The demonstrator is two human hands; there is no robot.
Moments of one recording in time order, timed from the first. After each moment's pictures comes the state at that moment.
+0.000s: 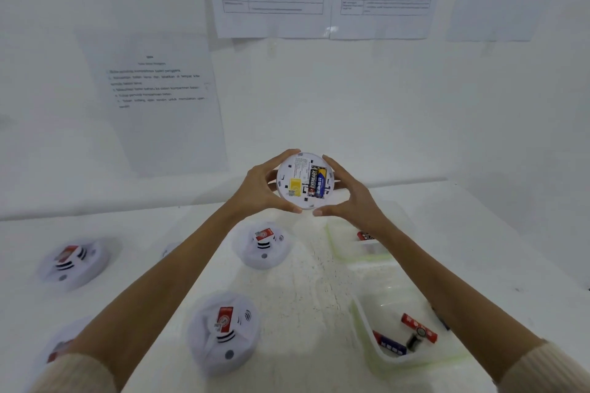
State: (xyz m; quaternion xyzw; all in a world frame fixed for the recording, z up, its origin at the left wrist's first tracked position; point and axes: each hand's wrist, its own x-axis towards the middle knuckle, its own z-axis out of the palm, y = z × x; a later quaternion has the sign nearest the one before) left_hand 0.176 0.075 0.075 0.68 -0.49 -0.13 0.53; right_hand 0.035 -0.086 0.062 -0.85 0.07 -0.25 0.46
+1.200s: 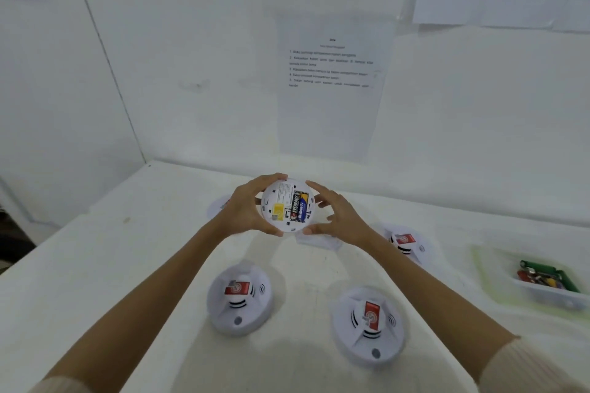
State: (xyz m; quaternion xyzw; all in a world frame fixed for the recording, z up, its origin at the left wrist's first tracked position) left_hand 0.259 0.328 0.019 0.81 -0.36 -0.01 0.47; right_hand 0.197 0.108 0.003 -0.91 -0.07 -0.07 0.41
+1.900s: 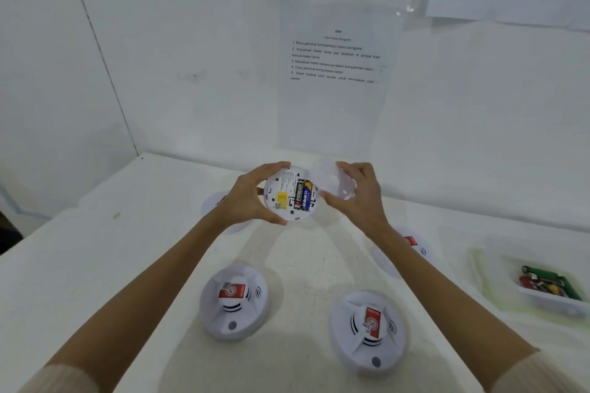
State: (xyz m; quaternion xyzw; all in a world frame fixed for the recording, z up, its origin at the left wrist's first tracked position) left_hand 0.277 0.317 0.018 0.78 -0.36 -0.03 0.50; right_hand 0.197 0.094 0.027 -0.87 0.00 -0.30 0.39
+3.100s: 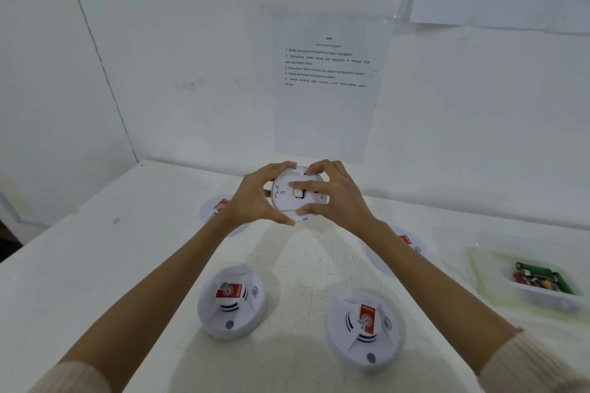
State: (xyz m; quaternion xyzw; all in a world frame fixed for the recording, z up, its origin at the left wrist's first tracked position) left_hand 0.261 0.299 0.032 0.78 -0.38 0.02 0.50; right_hand 0.202 0.106 0.040 -0.92 -0.19 -0.27 0.21
